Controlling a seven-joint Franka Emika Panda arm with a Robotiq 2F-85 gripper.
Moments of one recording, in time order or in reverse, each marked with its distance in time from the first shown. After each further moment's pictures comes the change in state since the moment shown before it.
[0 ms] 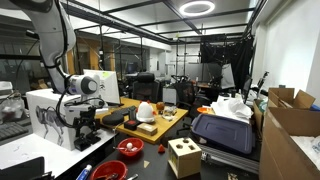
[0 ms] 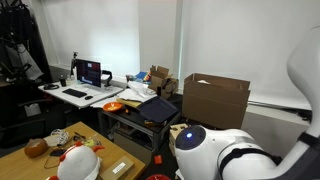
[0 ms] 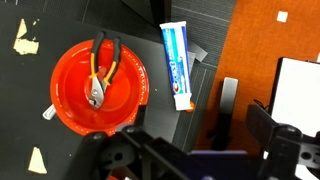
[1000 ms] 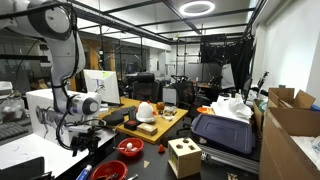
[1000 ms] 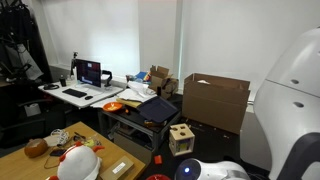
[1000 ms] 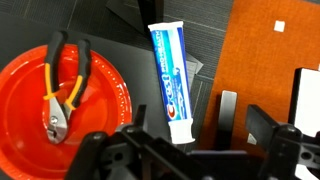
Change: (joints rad) arm 0.052 0.249 -0.070 0.062 -0.005 0.125 0.000
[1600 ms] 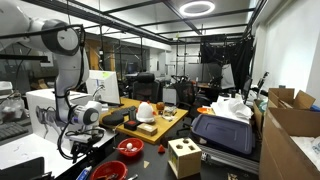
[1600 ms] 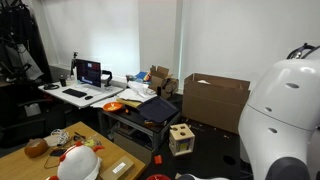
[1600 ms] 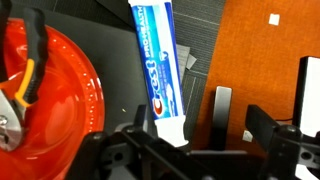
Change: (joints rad) arm 0.012 0.156 -0.003 0.097 0.005 0.069 0.000
